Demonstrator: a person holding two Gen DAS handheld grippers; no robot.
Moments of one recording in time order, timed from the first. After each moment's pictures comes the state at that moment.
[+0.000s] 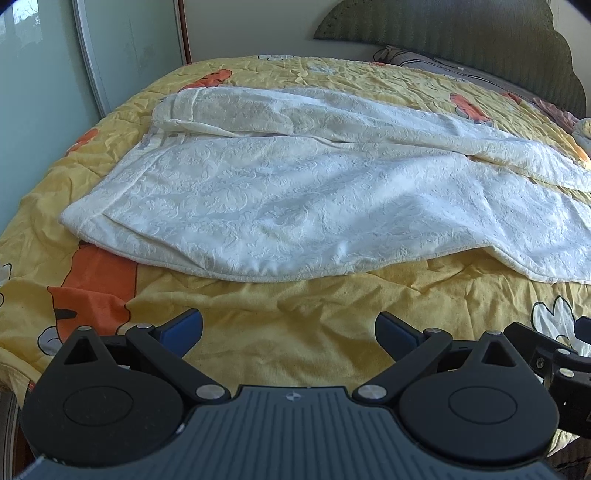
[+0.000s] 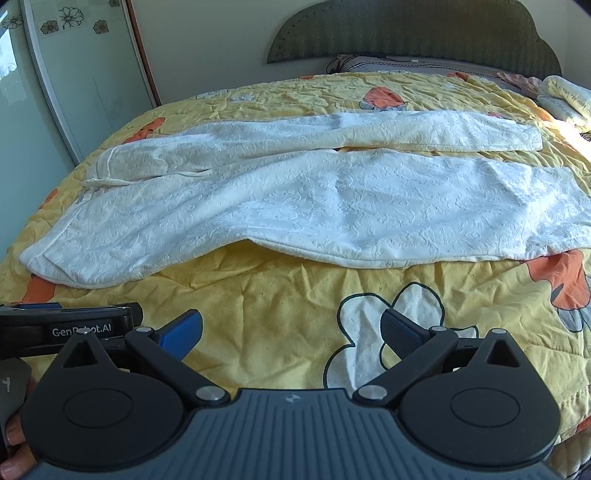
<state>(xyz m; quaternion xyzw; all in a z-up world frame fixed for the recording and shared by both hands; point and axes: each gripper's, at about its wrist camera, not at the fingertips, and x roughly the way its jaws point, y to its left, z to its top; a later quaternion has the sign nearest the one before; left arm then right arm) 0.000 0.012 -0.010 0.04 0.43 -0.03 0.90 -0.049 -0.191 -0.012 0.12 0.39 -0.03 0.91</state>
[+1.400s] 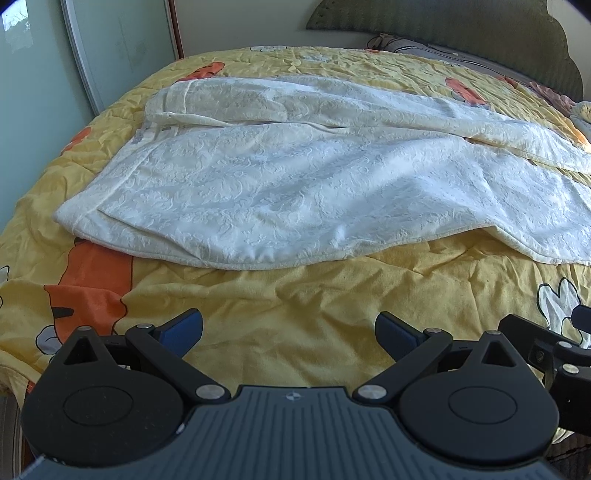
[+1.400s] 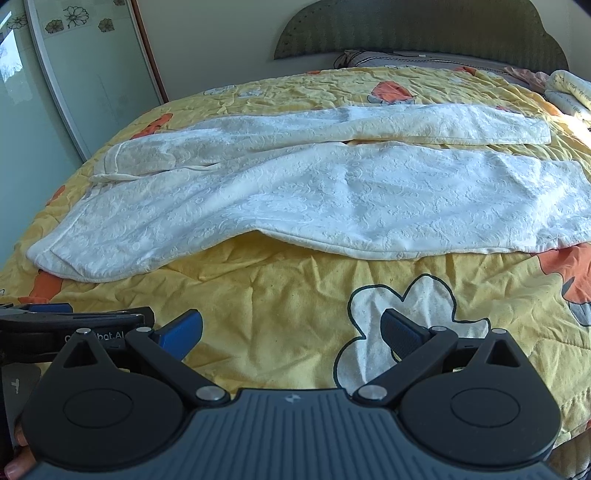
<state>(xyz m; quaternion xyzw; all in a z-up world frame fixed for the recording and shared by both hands) 0.002 0.010 -0.016 0.06 0.44 -0.04 0.89 -0.048 -0.189 -0.017 0.13 0.40 -0.01 0.91</state>
